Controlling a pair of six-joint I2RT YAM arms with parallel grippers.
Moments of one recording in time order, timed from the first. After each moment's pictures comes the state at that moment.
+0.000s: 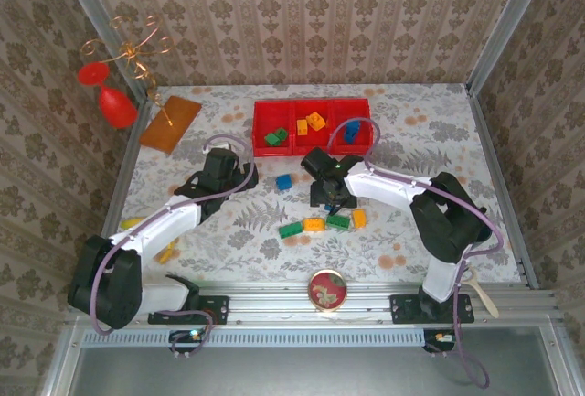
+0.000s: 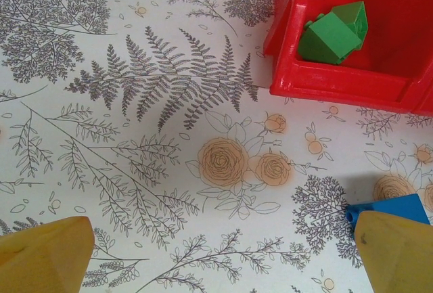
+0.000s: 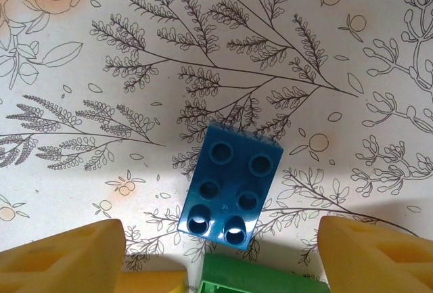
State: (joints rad) left arm -0.48 1.27 0.71 -0.19 -0.25 -0.47; right arm 0.71 1.80 1.23 -0.76 0.20 0.76
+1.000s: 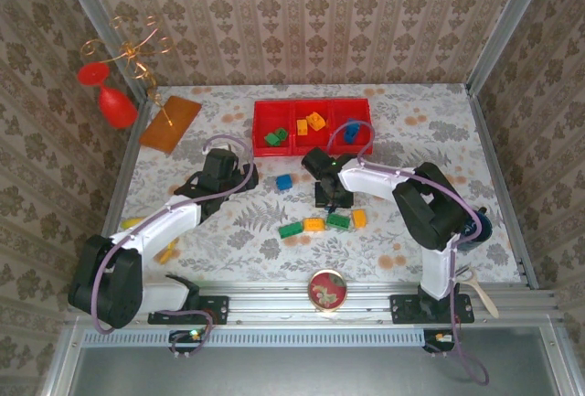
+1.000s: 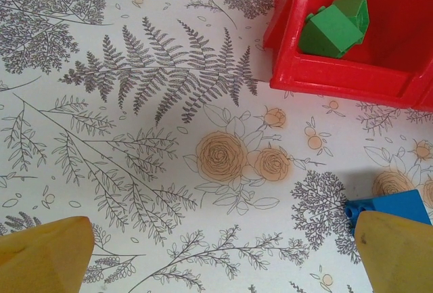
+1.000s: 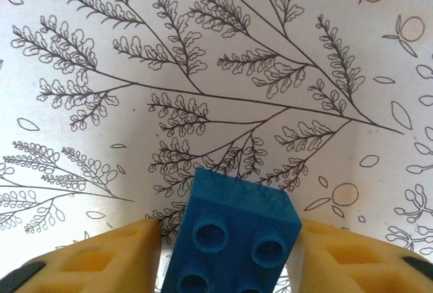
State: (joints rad) left arm -0.48 1.28 0.71 -0.19 -0.22 -0.48; right arm 0.66 1.93 1.26 -0.73 0.15 0.73
